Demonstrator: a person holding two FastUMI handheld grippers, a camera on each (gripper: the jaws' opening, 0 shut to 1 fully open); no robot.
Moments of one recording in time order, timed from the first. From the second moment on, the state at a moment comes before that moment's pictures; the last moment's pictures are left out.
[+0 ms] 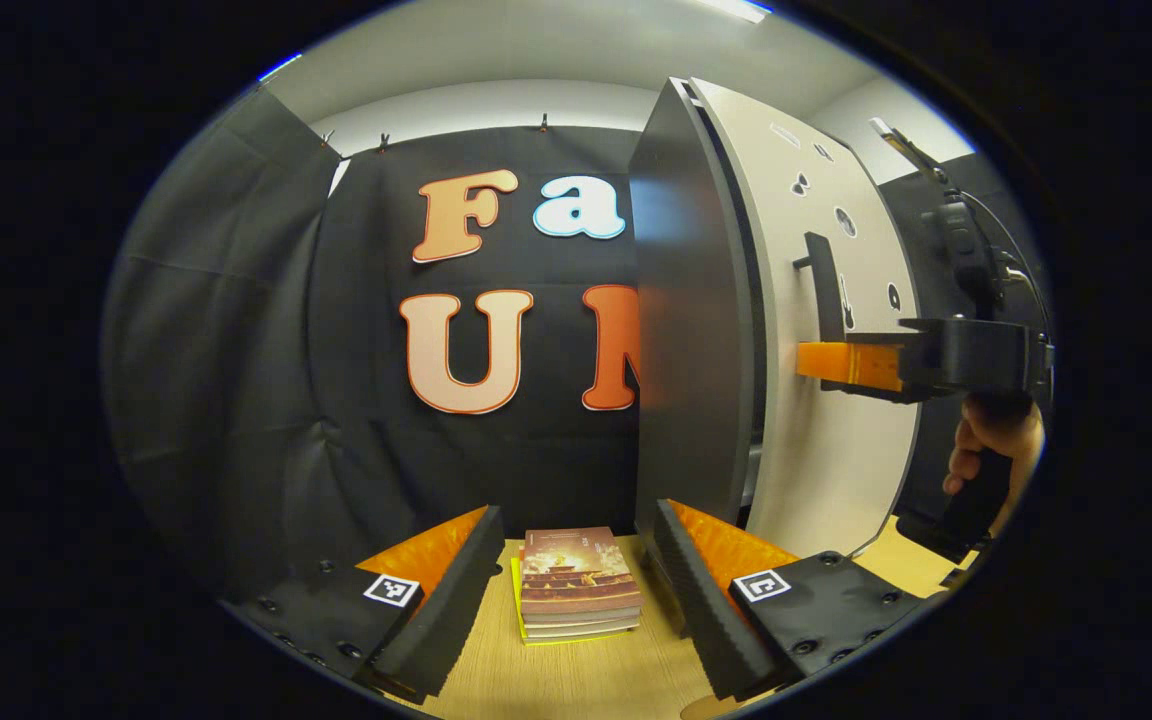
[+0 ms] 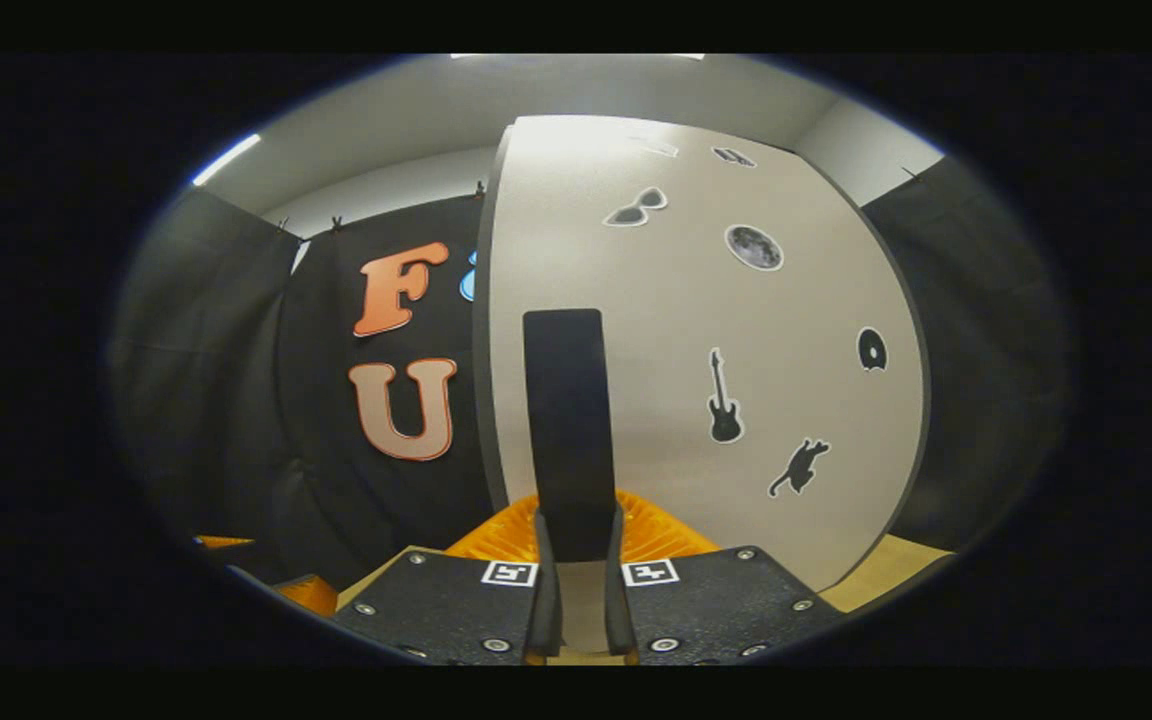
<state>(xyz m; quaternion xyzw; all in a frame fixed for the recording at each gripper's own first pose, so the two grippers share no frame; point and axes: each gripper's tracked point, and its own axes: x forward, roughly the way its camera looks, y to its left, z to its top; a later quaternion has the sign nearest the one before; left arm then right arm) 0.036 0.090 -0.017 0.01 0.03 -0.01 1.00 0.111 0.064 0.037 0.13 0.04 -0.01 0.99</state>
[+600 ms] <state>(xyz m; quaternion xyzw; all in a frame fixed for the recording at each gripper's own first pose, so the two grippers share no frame) 0.020 0.032 0.003 0.00 0.02 -0.01 1.00 0.071 0.049 0.046 0.15 0.03 0.04 0.99</state>
